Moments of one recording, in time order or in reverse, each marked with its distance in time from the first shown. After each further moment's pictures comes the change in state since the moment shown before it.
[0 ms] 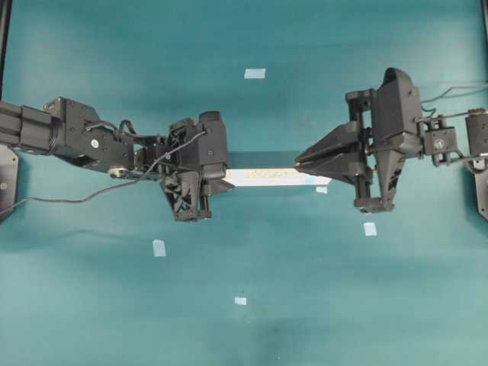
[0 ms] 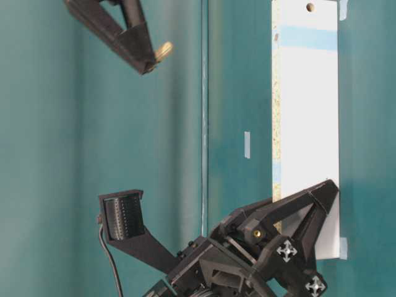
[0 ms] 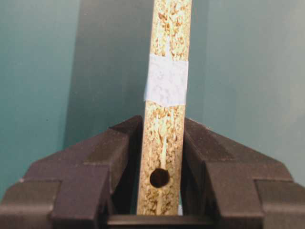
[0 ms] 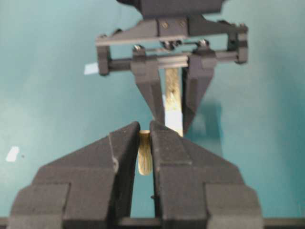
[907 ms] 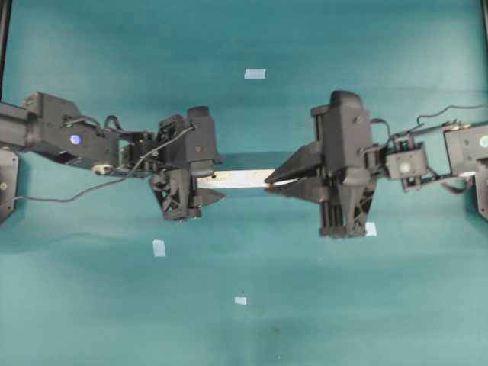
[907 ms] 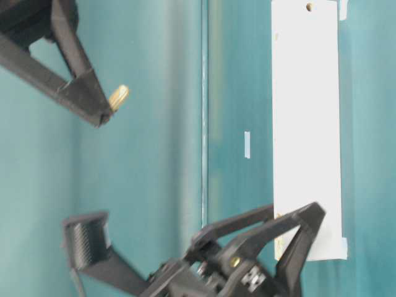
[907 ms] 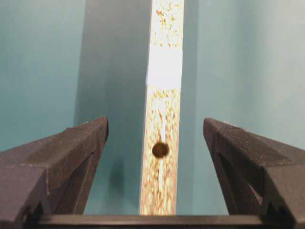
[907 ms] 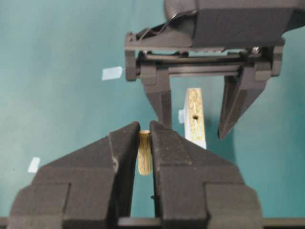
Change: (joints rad) left arm -0.003 -0.080 0.028 0.000 0.049 -0.002; right arm 0.161 0.043 -0.299 0.000 0.414 0.012
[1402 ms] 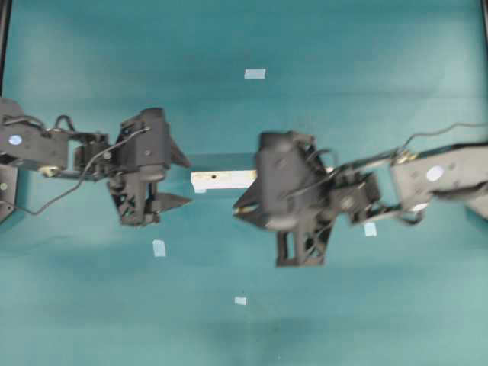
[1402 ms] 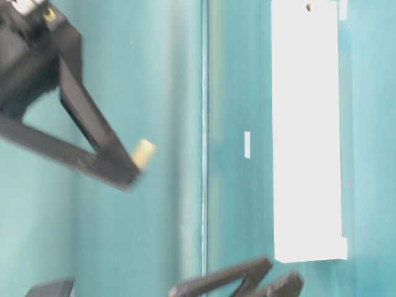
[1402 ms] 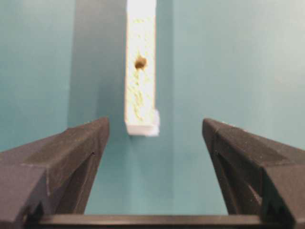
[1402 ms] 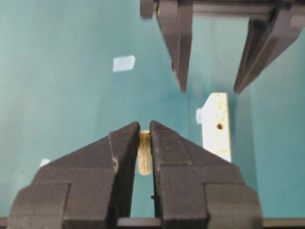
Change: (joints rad) left arm -0.020 -0.206 0.164 0.000 0.015 -0.002; right arm 0.094 0.156 -0.241 0.002 0.250 0.005
